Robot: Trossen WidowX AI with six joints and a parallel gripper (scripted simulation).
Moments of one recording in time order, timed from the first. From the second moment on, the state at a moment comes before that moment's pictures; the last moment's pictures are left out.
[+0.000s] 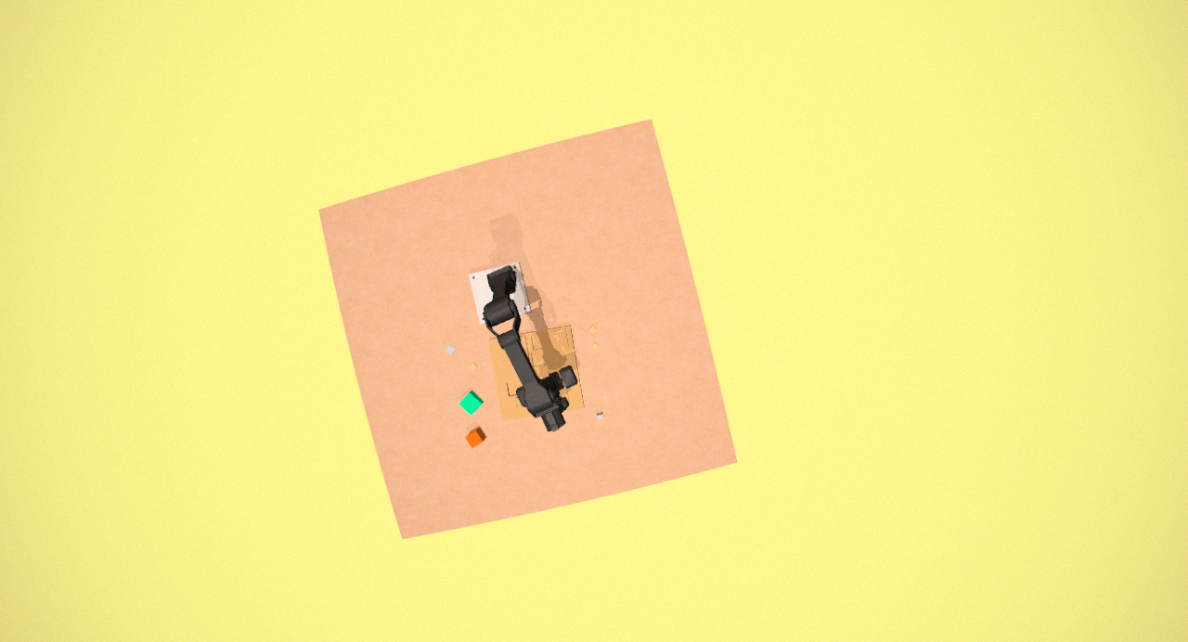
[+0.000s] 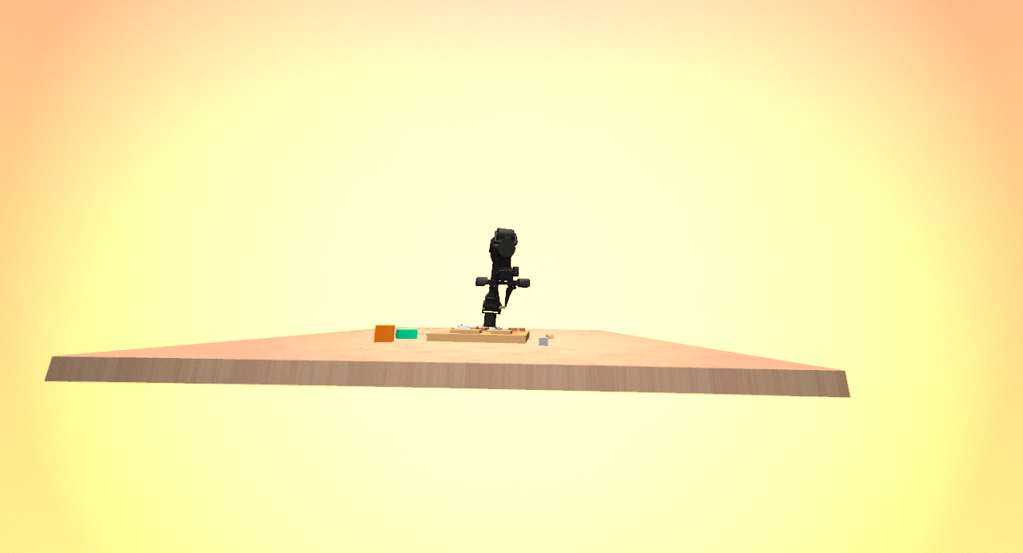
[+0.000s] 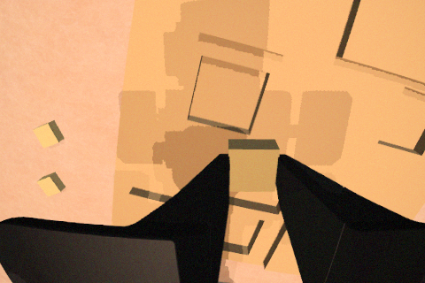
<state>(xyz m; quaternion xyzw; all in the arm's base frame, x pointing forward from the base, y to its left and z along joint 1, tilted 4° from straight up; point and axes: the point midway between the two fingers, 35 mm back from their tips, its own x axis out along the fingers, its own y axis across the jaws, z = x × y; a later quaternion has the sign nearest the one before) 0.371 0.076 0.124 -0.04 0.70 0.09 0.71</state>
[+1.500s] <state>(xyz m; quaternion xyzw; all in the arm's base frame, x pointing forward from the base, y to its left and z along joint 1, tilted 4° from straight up) 0.323 -0.094 0.118 -0.04 0.70 0.08 0.71</state>
